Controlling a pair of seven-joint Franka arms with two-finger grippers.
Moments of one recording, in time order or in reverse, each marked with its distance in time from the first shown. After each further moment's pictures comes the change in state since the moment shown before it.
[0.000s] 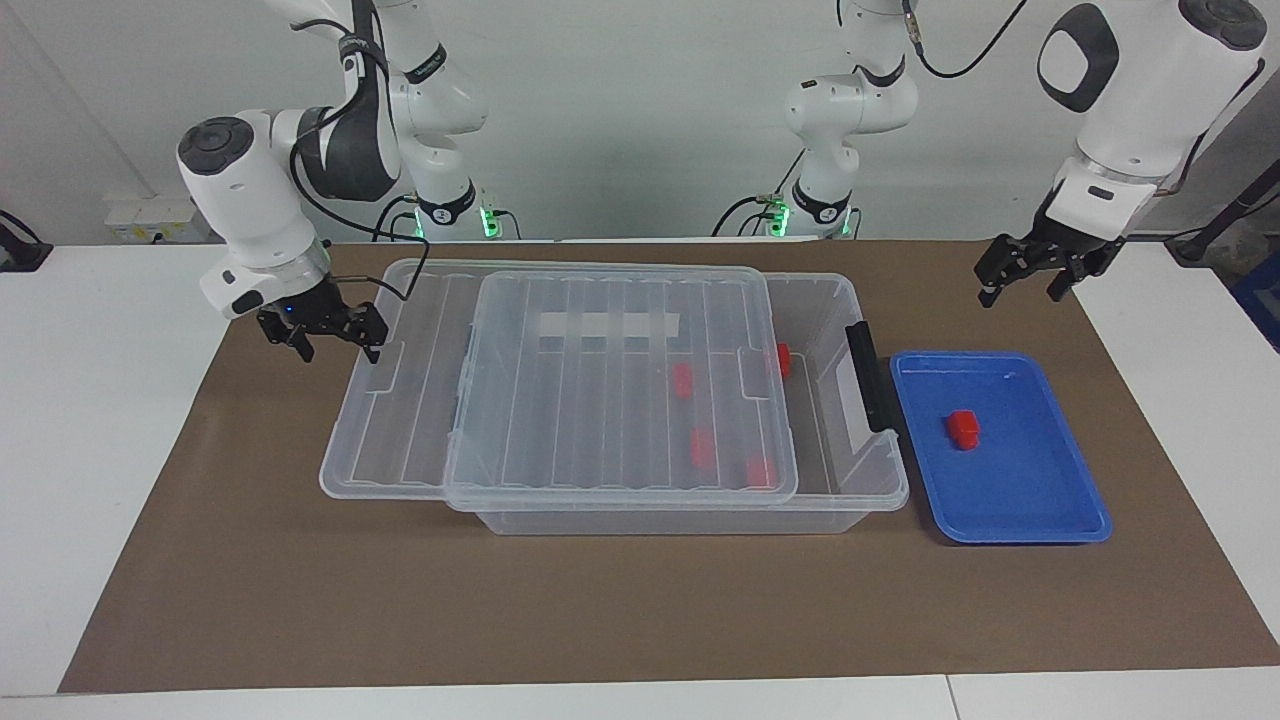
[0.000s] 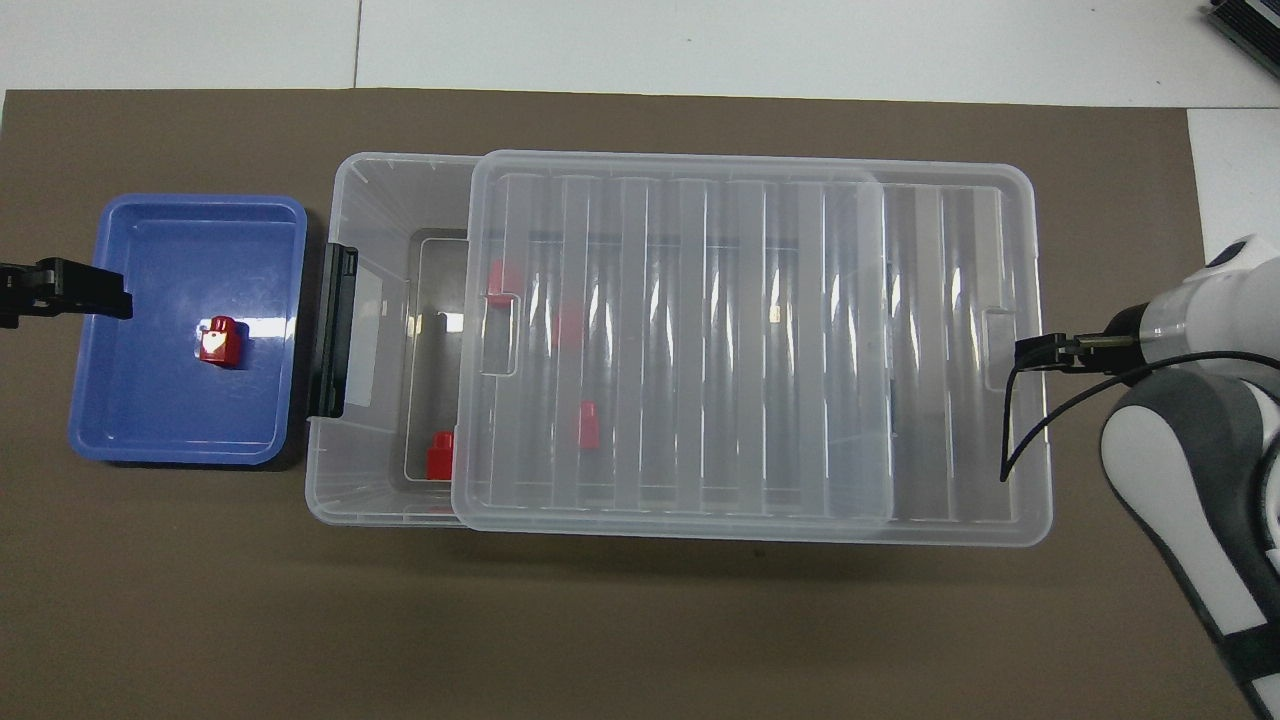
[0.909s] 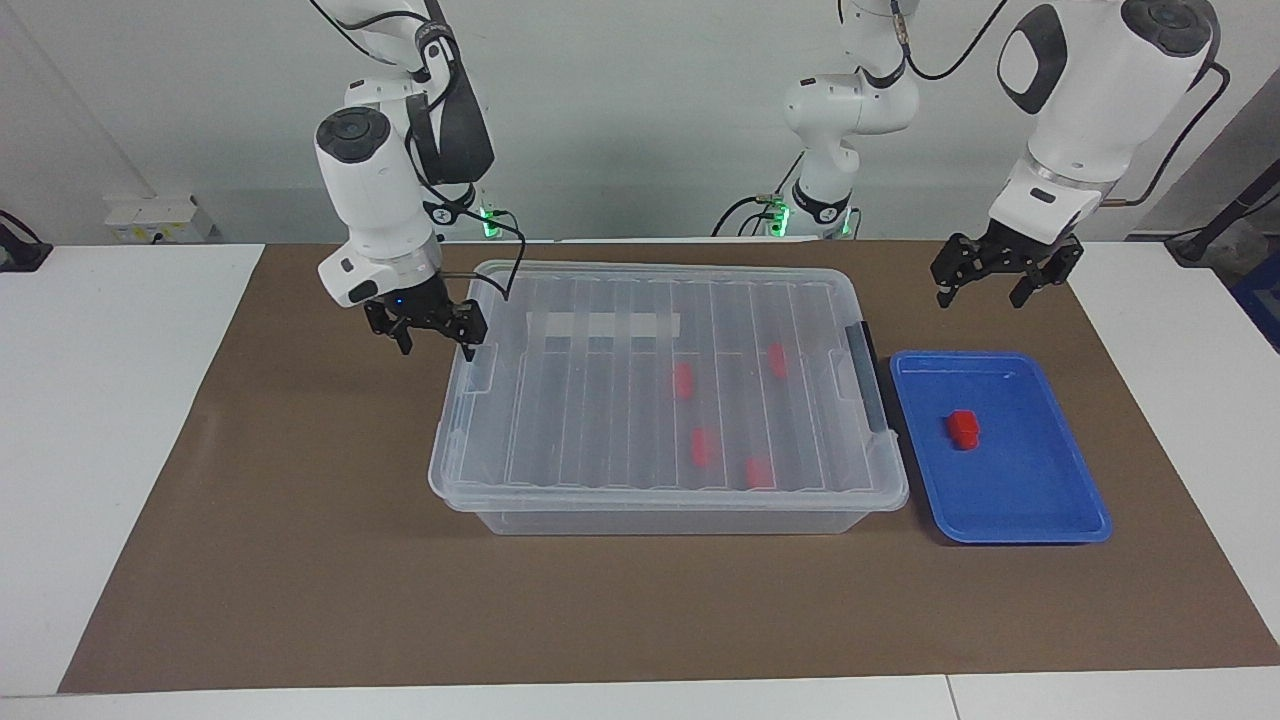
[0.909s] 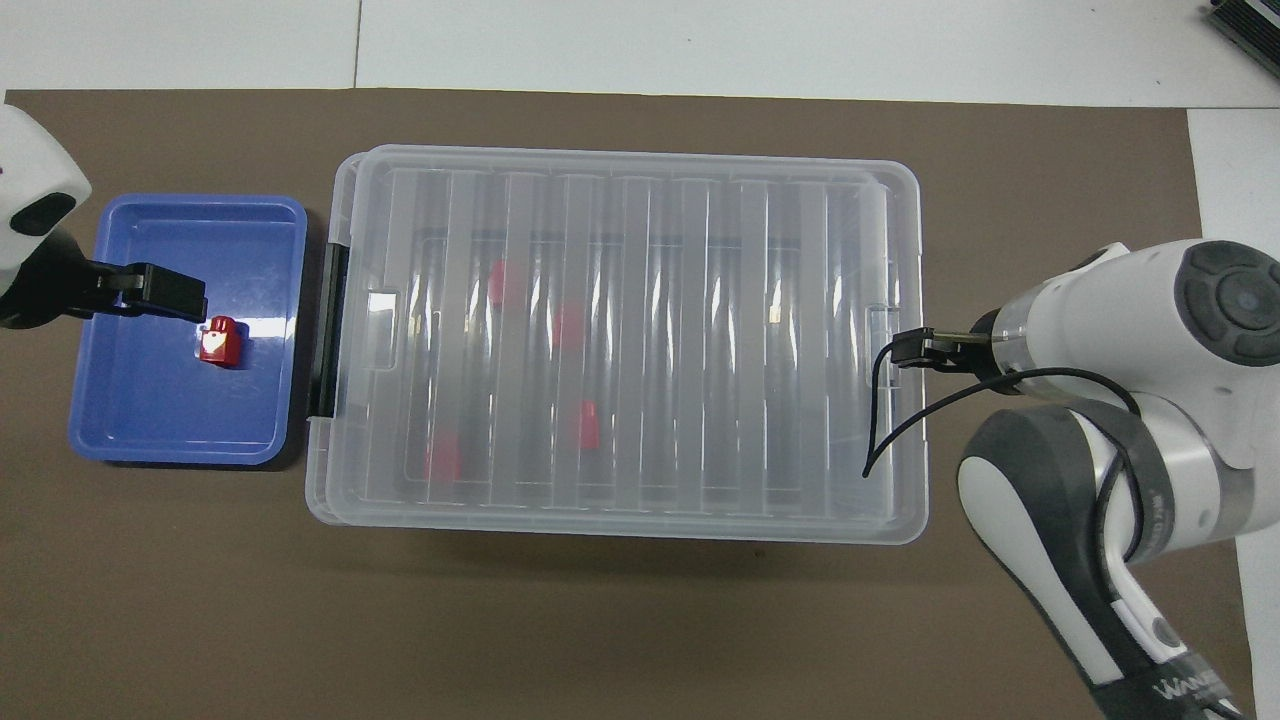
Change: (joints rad) left arm -0.110 0.015 -0.017 0.051 0.000 -0.070 0.004; right arm 0.219 0.008 0.002 0.014 0.000 0.004 0.334
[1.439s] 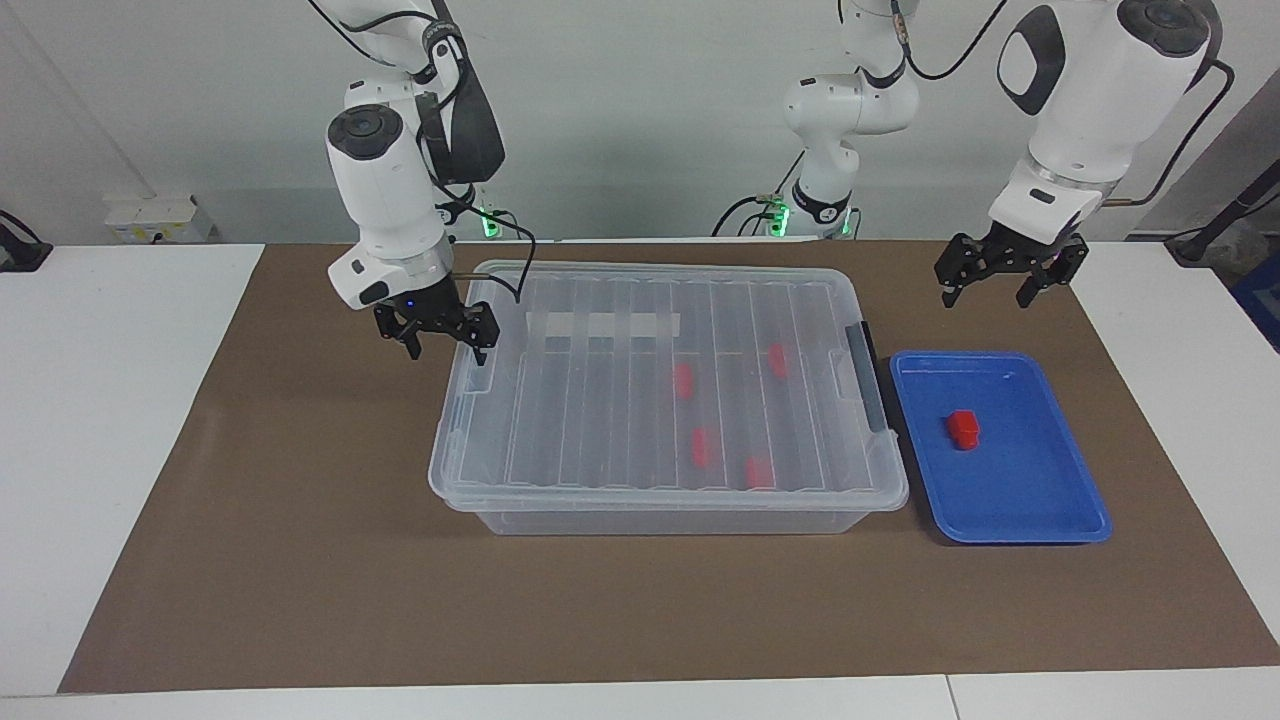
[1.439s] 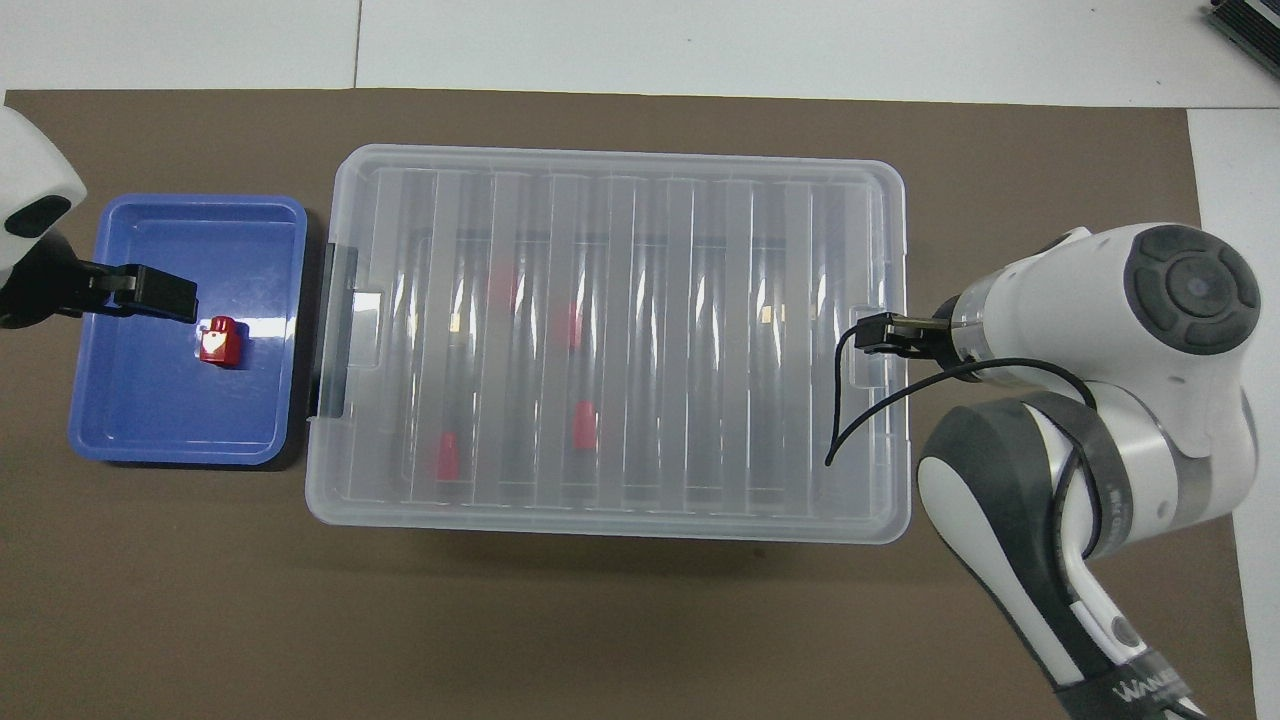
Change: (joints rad) left arm 0.001 0.000 0.003 0.000 0.012 0.003 0.006; right arm 0.065 0.030 0.002 0.051 0.000 -0.001 0.078
